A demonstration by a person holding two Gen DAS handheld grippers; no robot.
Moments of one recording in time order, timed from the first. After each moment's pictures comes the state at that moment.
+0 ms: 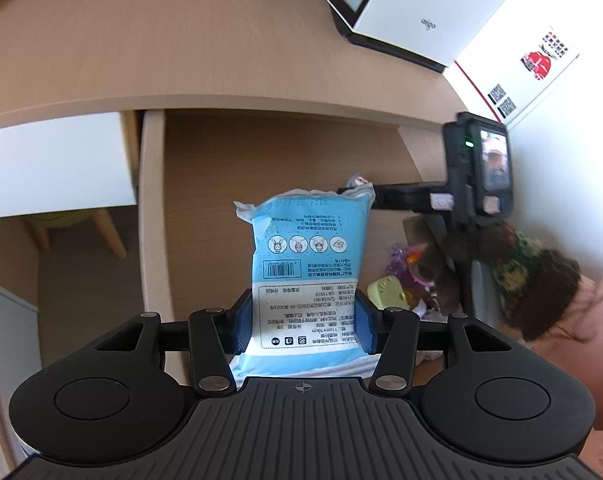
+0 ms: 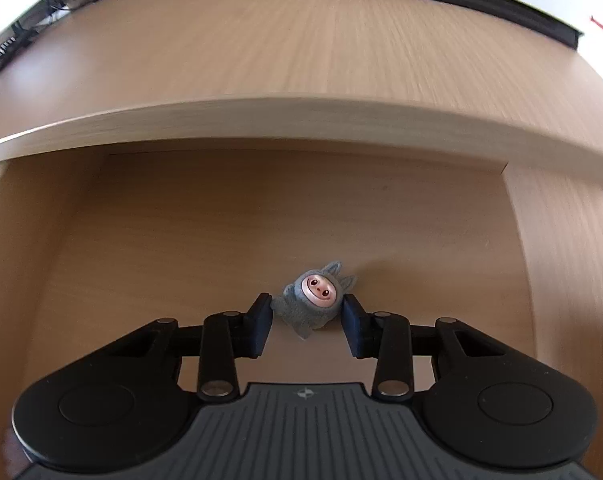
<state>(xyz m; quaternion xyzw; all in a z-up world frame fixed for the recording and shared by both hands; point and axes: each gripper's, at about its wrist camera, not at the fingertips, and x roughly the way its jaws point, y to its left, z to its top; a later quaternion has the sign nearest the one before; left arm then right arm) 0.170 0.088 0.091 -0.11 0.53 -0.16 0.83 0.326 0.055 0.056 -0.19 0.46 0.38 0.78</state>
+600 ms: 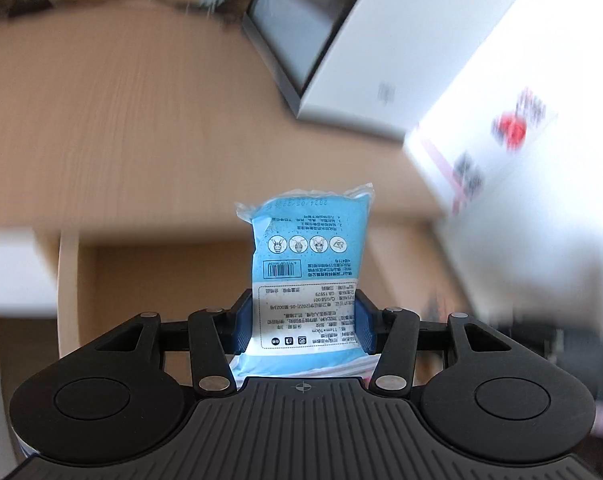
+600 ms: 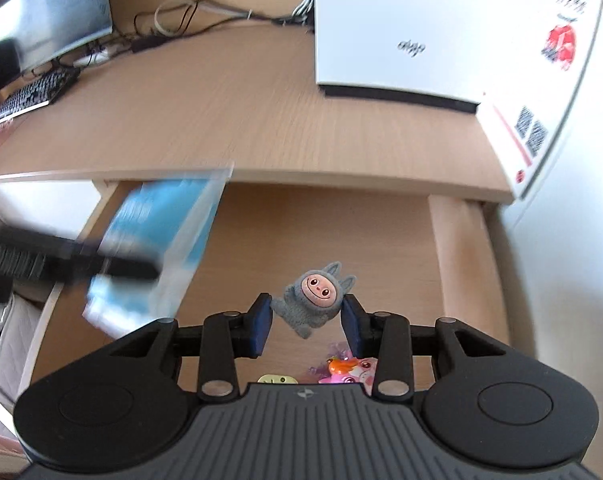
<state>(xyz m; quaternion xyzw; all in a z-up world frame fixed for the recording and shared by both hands) 0.242 0.055 0.118 -0.13 0.42 -0.19 0.88 0.251 -0.032 0.178 -0.19 0.40 0.37 0.82</state>
